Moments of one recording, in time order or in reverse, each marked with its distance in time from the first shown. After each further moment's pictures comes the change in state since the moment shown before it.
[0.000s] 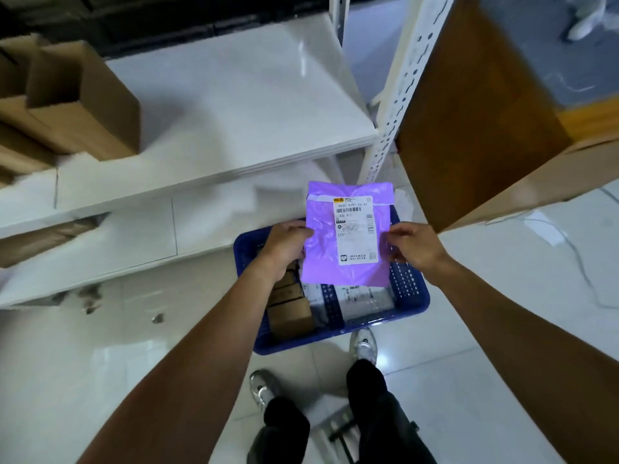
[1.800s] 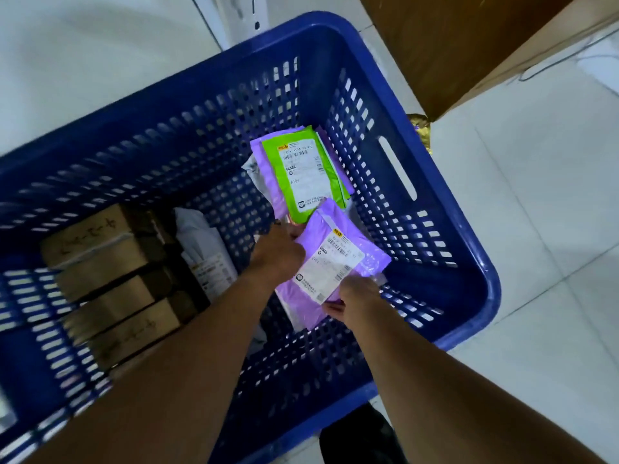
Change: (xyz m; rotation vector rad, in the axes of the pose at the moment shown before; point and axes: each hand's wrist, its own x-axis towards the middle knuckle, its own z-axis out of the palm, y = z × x) left_hand 0.422 -0.348 0.240 0.745 -0.209 -0.007; right_hand 0.306 0.417 0.172 0.538 0.182 0.855
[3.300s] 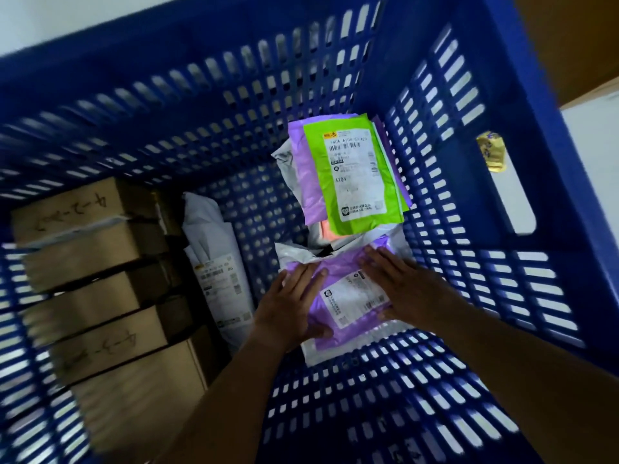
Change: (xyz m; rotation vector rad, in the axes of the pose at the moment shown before) left_hand 0.060 -0.143 0.085 0.762 0.004 0.524; right_hand 0.148 -0.035 -0.041 -2.060 -0.133 -1.239
